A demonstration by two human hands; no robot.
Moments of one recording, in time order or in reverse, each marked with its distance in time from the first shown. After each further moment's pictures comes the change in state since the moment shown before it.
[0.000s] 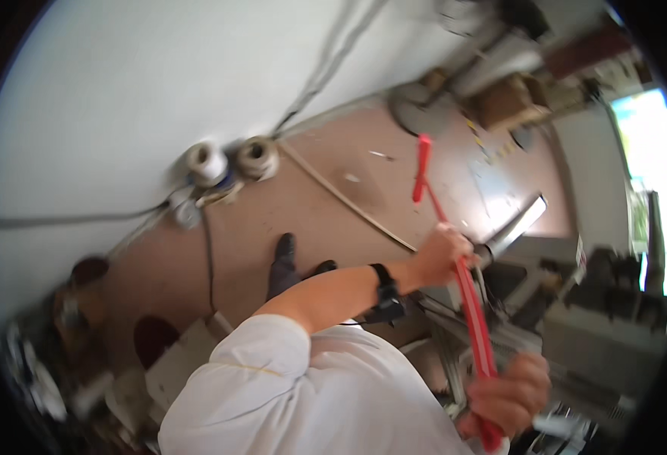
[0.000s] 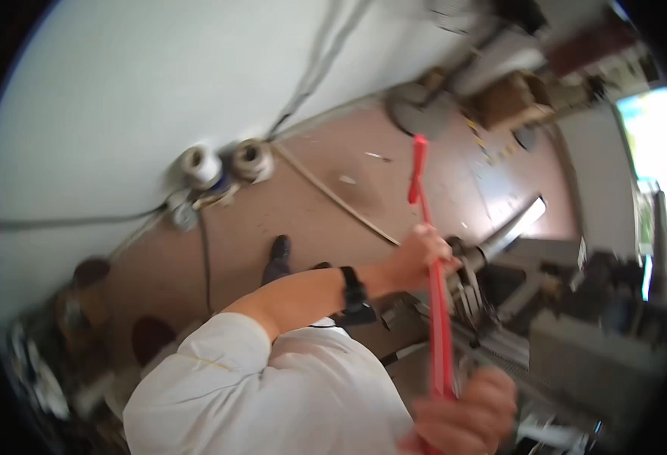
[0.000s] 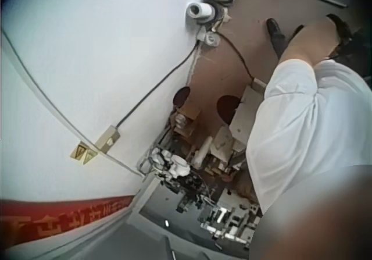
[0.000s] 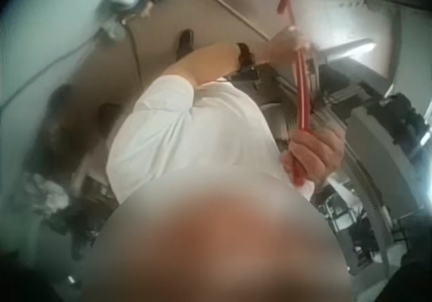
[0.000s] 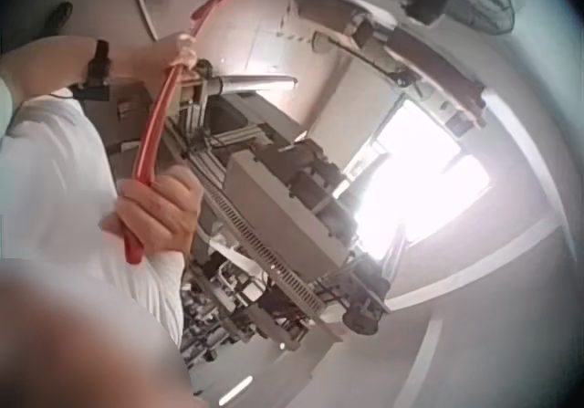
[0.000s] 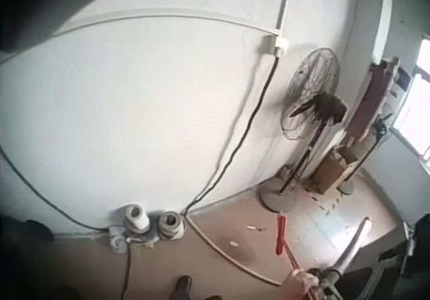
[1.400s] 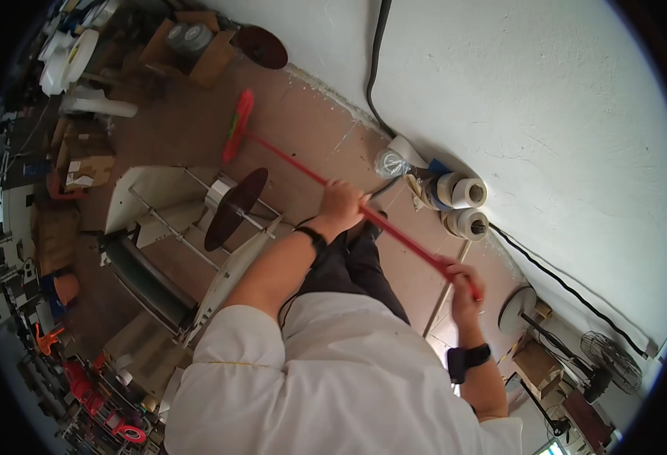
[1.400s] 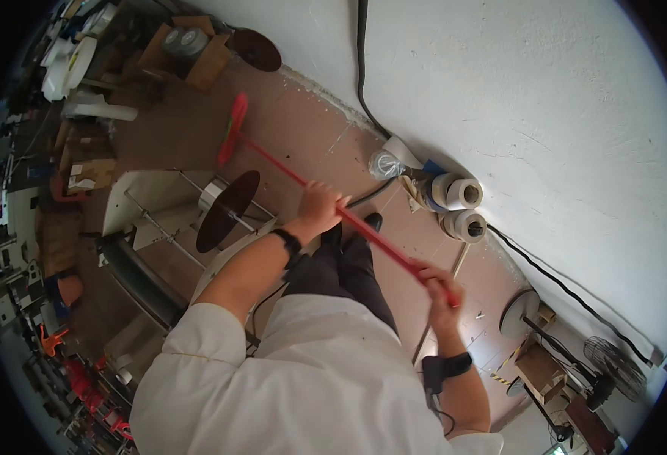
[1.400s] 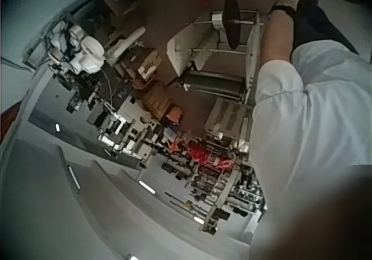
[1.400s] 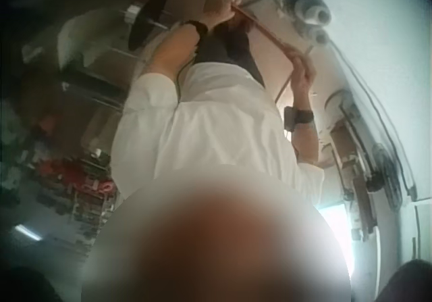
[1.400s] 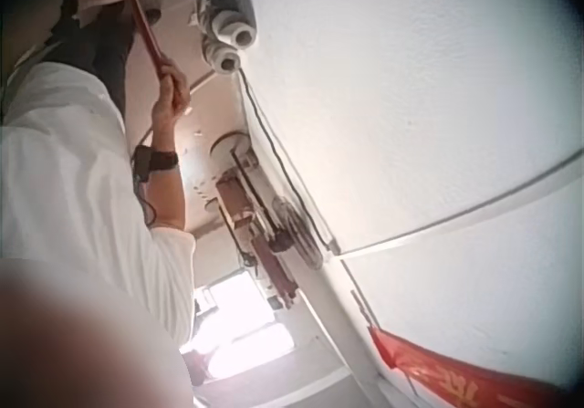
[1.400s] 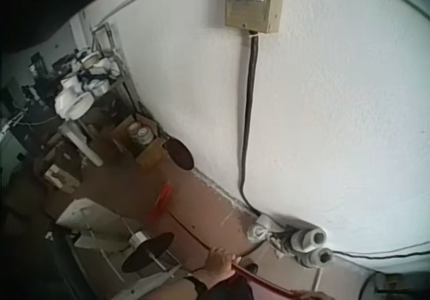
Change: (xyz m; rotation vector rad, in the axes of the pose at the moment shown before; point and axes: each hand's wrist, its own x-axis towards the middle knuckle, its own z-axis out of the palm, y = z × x) left_hand -0.594 -0.027 -0.553 0.922 0.651 -1.235; right_hand 0.181 -0.191 0.543 1.081 -0.823 0.314
